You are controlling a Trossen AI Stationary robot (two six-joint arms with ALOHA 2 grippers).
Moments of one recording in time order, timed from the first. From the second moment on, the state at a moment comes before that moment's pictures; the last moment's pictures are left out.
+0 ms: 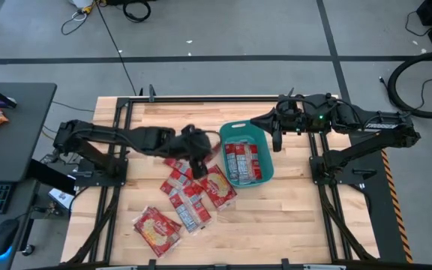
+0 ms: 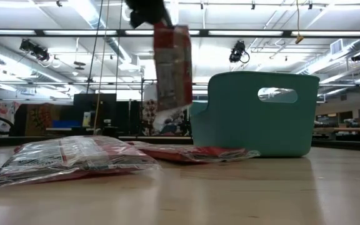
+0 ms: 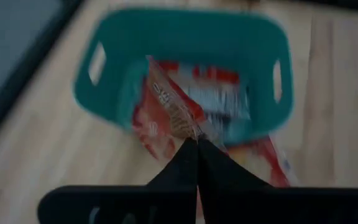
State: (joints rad) left arm -0.09 1.52 1.40 -0.65 -0.30 -0.25; right arm 0.02 1.06 1.25 -0.44 0.21 0.29
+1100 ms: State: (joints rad) left arm 0.09 1.79 1.42 -0.19 -0.31 0.22; right arm 0.02 1.06 1.26 -0.39 0.22 0.31
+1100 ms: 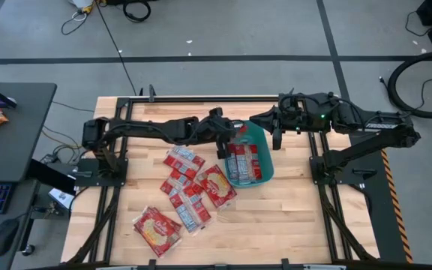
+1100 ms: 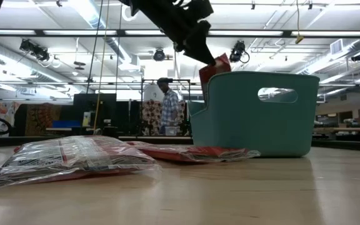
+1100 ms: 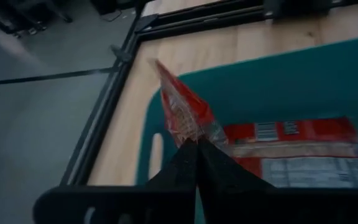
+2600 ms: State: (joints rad) left arm -0.26 1.69 1.42 -1.05 0.37 -0.12; right arm 0.02 1.06 1.26 -0.42 0.22 0.29
